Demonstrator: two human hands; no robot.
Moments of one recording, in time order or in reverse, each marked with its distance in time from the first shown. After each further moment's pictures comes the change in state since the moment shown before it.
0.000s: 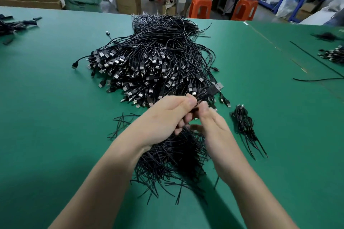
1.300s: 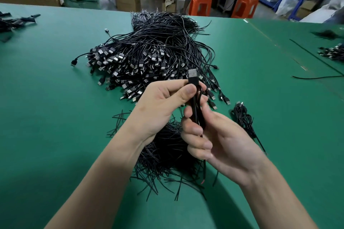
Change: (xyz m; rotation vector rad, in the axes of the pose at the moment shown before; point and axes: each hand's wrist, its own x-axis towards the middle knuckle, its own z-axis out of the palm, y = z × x) left_hand 0.000 0.006 0.000 -0.357 0.122 0.288; right_hand -0.007 -0.013 -0.018 0.813 -0.531 0.298
